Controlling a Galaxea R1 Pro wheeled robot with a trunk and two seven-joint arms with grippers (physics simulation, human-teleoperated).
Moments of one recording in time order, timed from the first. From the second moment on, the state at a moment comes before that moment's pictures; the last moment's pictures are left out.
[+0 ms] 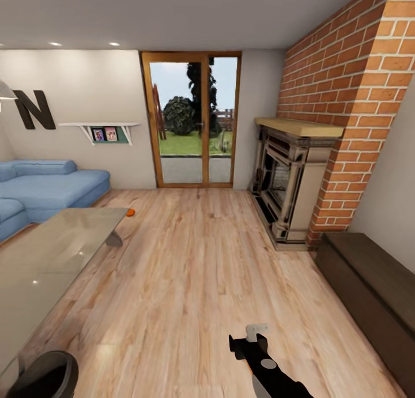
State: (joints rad) left arm -0.22 0.13 -0.33 -0.13 0.61 -0.21 0.04; right arm -0.50 0.12 0.32 -0.32 -0.21 -0.13 -0.12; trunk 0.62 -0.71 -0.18
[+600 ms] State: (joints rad) left arm -0.22 0.13 -0.34 -0.13 0.61 -0.23 0.04; right arm -0.50 0.12 0.32 -0.32 -0.21 -0.13 -0.12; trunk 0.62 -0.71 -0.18
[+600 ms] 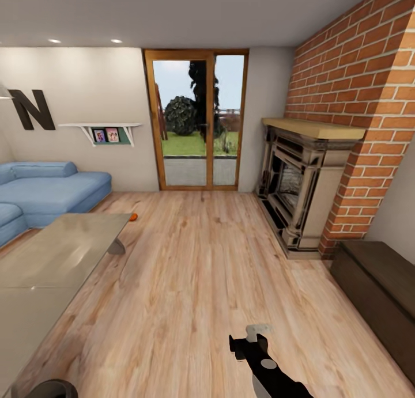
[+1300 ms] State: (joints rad) left arm -0.22 0.13 -0.34 -0.13 0.61 -0.23 0.04; right arm -0.50 0.12 0.32 -0.32 -0.21 -0.13 -0.12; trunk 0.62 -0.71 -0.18
